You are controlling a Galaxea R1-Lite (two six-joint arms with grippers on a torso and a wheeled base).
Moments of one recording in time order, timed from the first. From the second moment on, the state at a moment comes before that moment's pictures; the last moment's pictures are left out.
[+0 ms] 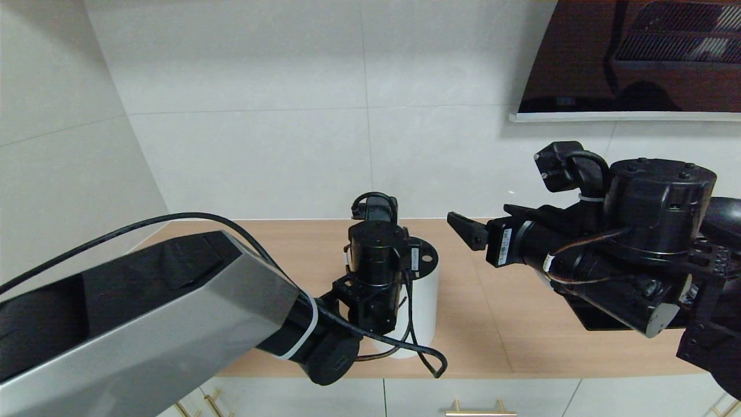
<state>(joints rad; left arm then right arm) -0.75 2.25 -1.11 -1.05 0.65 -0.11 0.71 1.65 -0.81 -0.78 -0.27 0.13</state>
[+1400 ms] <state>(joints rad) -0.59 1.42 -0.60 -1.03 0.33 -0.07 0.58 1.37 -0.61 -0.78 -0.26 0.02</state>
